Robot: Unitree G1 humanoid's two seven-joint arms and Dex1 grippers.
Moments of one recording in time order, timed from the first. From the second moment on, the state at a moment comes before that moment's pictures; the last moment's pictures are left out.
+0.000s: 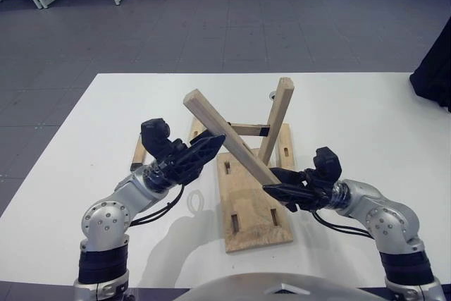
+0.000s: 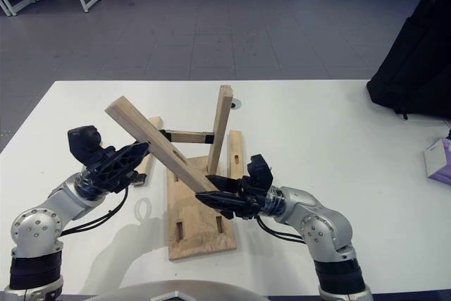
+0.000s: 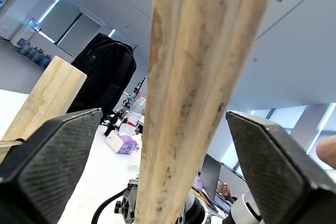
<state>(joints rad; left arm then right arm) 0.00 0.39 0.18 -0.37 -1.40 0.79 -0.77 -0.01 -0.37 0.07 -0.36 0.90 0.72 1.12</state>
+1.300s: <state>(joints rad) -0.10 0.60 0.27 -0.20 -1.13 0.73 -0.92 -0.05 -0.50 0.27 -0.24 0.51 0.59 0.98</state>
